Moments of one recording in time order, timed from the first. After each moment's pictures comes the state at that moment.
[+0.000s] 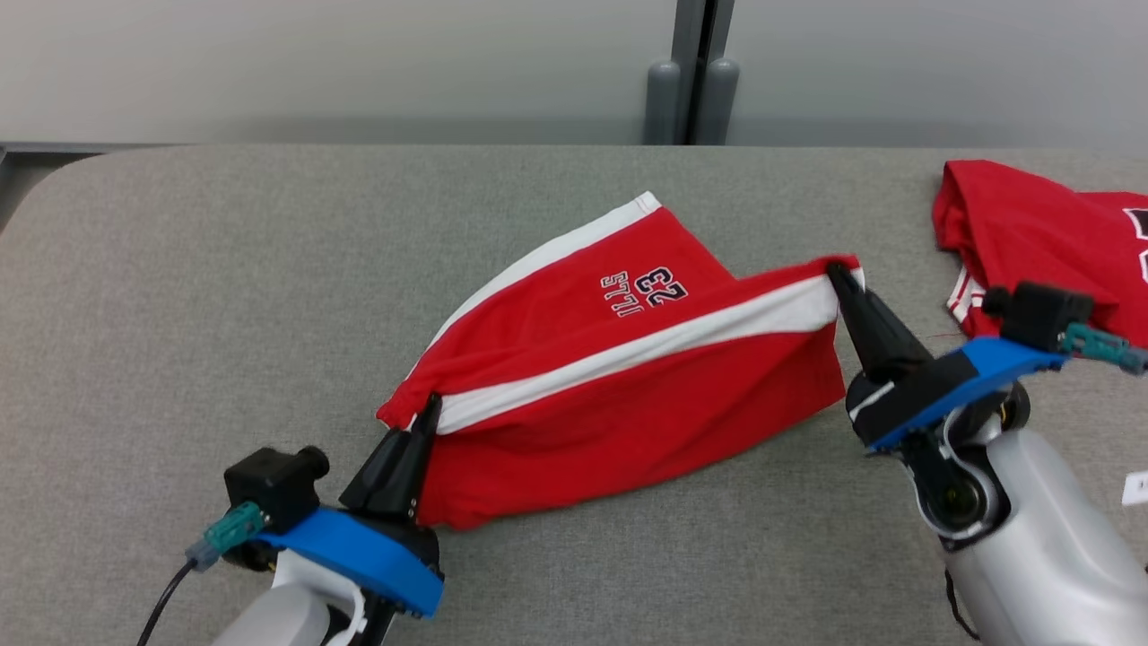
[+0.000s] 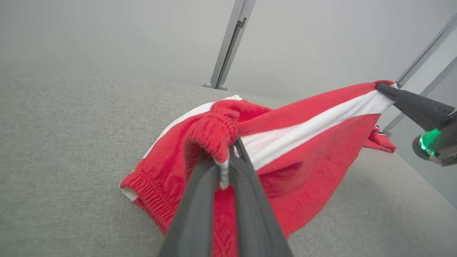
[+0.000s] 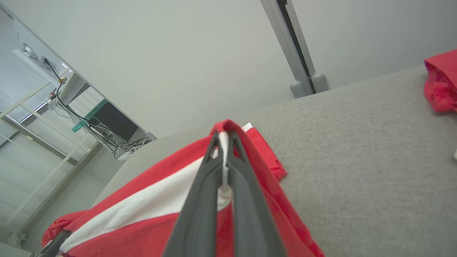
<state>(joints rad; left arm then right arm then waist) -0.24 0.41 -0.66 0.22 -0.83 -0.04 -0.25 -0.42 -0.22 0.25 0.36 0.85 0.13 -0.01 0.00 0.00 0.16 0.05</state>
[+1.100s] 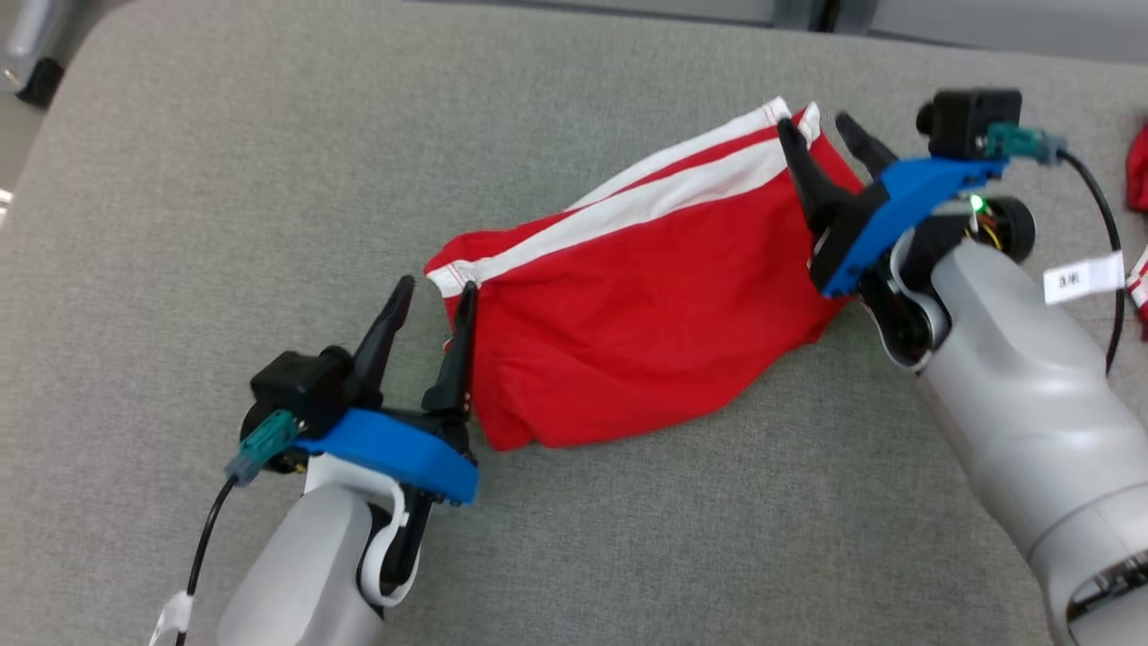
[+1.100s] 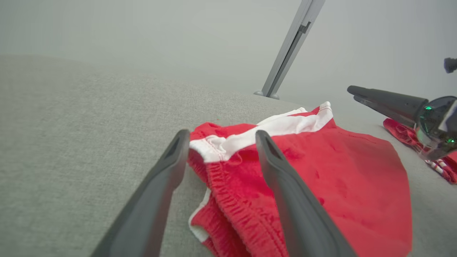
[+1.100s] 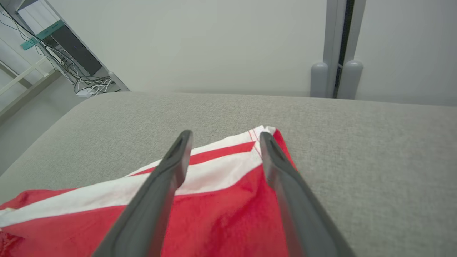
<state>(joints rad) -0.44 0.13 -0.42 0.46 -0.56 -0.12 -0.26 -1.06 -0.17 0.54 1.08 0.74 0.13 -0.14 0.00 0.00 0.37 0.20</state>
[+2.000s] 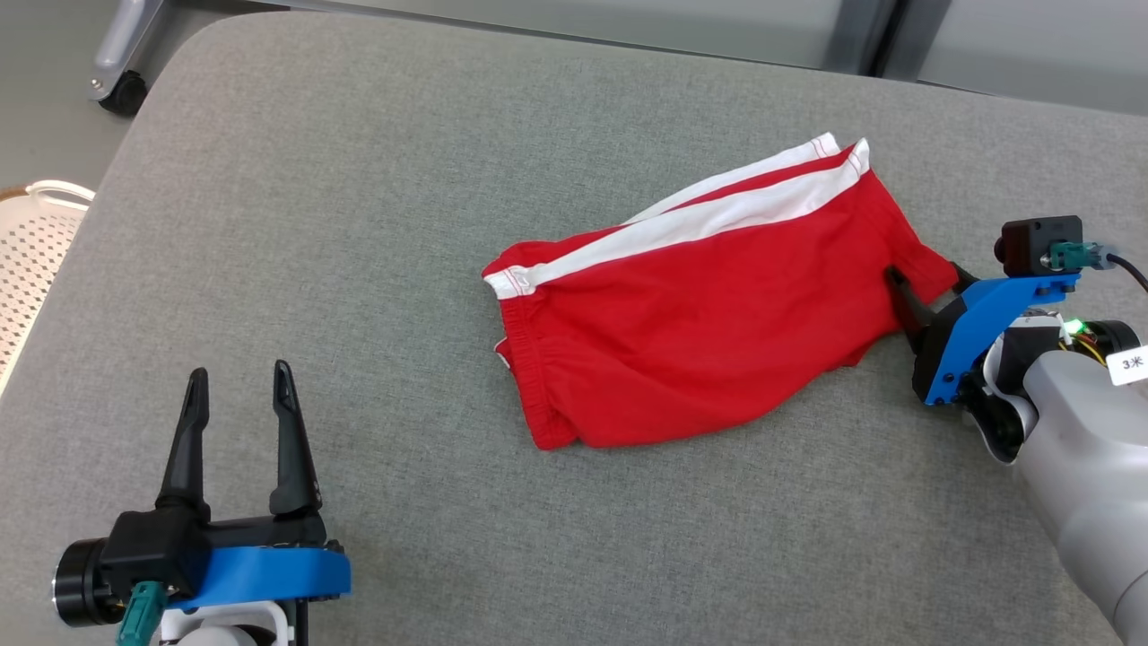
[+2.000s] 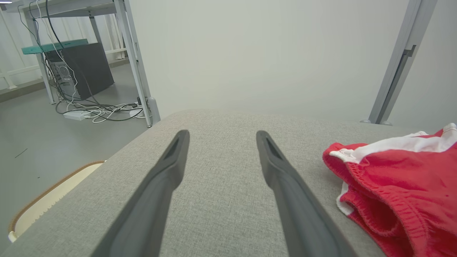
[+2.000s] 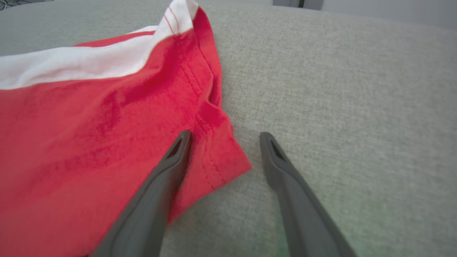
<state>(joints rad) -0.05 0.06 0.02 0.06 -0.13 -0.04 -0.26 -0.92 -0.32 0.70 1.21 0.82 0.13 -0.11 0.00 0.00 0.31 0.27</state>
